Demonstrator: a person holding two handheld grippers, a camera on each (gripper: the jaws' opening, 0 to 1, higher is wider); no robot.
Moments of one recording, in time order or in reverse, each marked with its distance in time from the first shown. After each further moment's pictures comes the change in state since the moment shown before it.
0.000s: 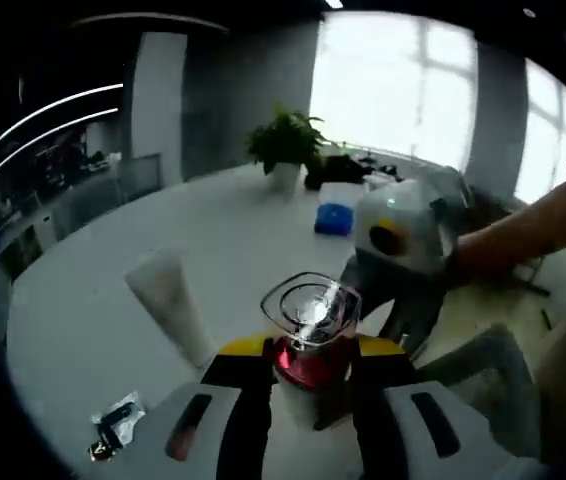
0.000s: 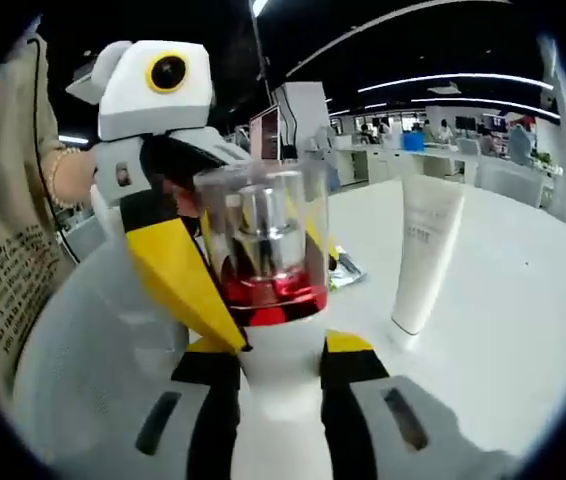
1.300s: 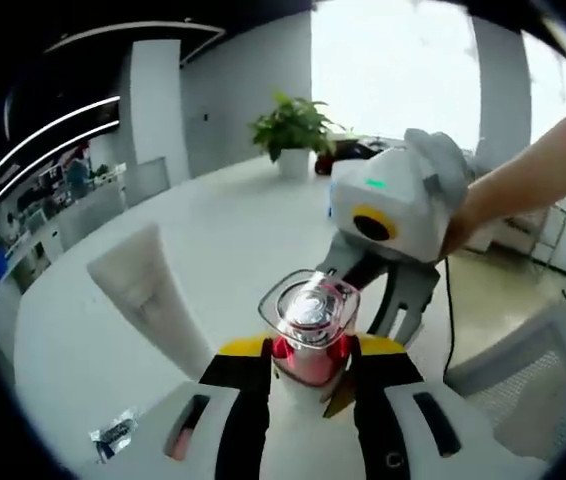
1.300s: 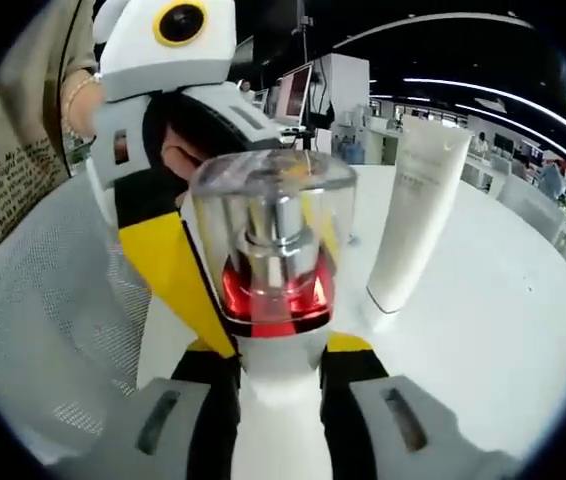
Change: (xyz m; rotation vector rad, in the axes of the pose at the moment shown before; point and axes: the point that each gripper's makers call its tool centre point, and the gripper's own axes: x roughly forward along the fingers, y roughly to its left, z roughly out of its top) left arm 0.050 0.025 -0.013 0.067 0.009 0.059; right arm 0.006 -0.048 -0.040 -0.169 0.095 0.088
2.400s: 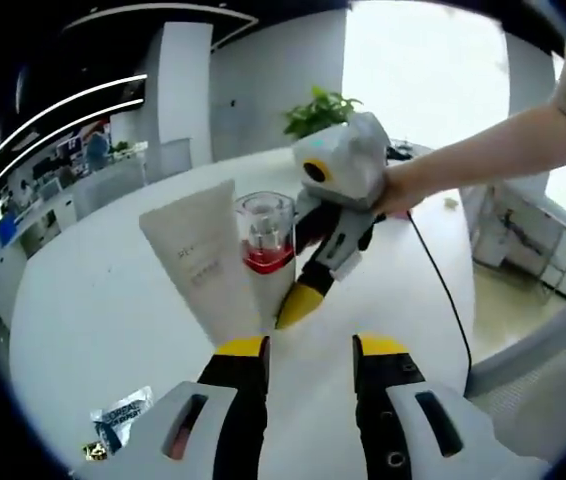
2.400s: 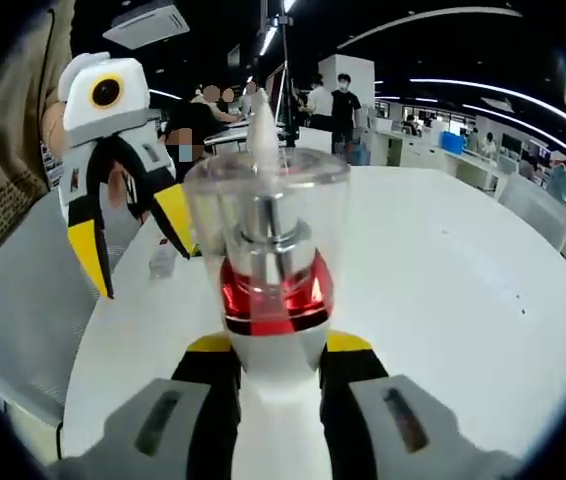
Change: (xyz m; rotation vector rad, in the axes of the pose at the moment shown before) left arm -0.011 0.043 -0.026 -0.113 0.026 0.056; right arm 0.013 -0.100 0.006 -0.014 -0.002 0.050
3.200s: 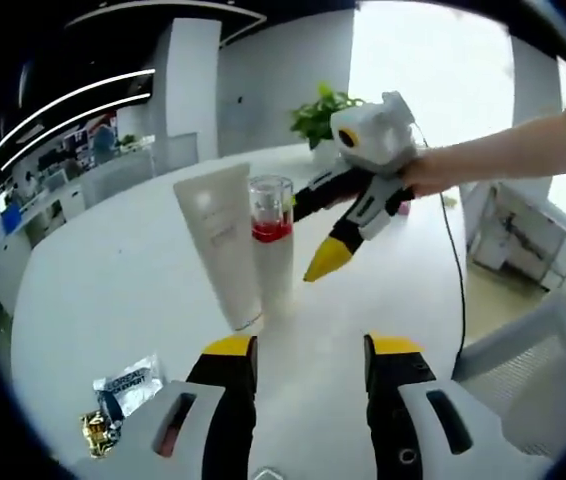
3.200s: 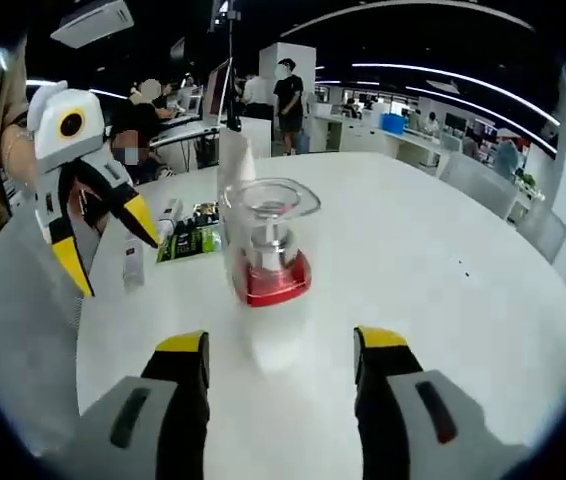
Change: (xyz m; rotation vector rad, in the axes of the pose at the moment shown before) left arm -0.037 -0.006 -0.019 -0.038 -0.004 0.020; right arm -0.049 0.005 0.009 0.117 0.054 -0.312
